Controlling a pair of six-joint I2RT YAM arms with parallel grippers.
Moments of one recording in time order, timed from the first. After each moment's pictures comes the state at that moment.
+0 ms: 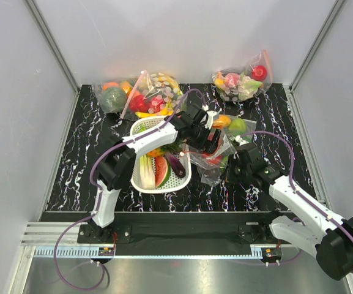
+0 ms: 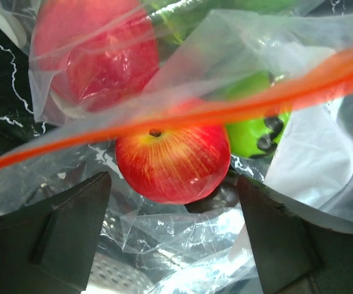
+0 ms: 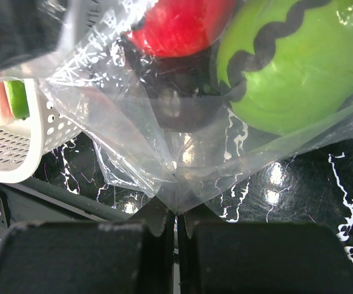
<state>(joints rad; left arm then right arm) -0.78 2.05 1.68 -0.53 0.36 -0.29 0.50 0.98 0.62 -0.50 -0.11 0.58</state>
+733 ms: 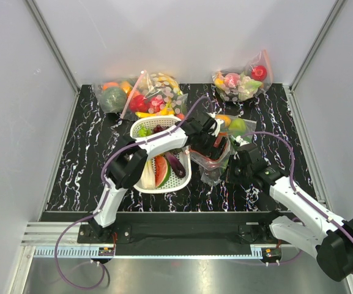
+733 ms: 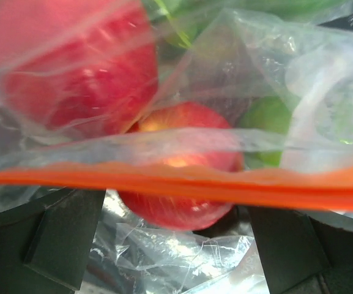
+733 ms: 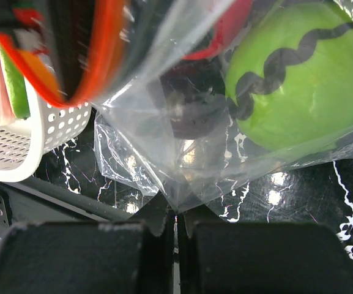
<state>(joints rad) -0.83 2.16 1.74 -0.53 0.27 -0.30 0.50 0.97 0.61 -0.50 -0.11 0.59</state>
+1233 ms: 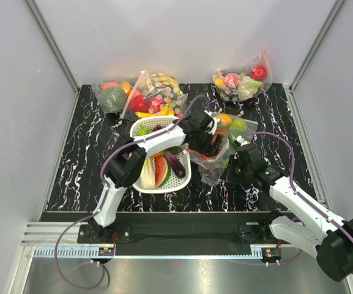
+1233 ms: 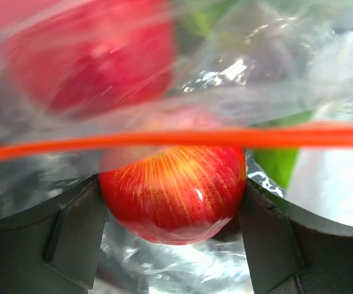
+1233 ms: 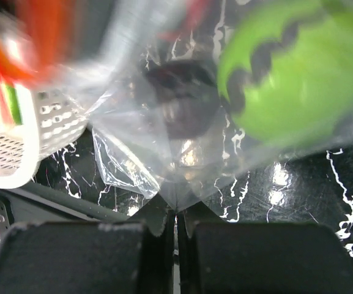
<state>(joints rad) -0.82 2.18 1.75 -0.56 0.24 -0.30 0.50 0.97 0.61 -0.50 -0.10 0.61</state>
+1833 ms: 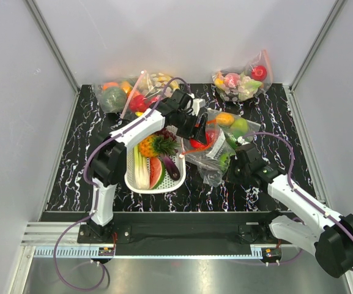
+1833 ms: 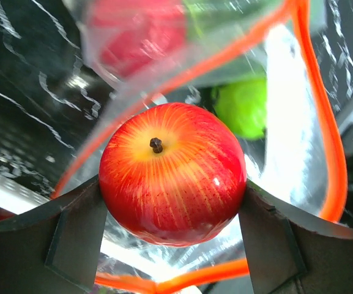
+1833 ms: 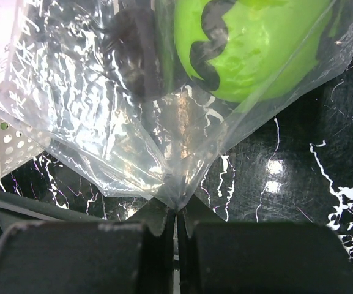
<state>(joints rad) -0.63 2.05 1.79 -0.68 0.48 -0.27 0.51 1.00 0.61 -0.51 -0.04 0.64</state>
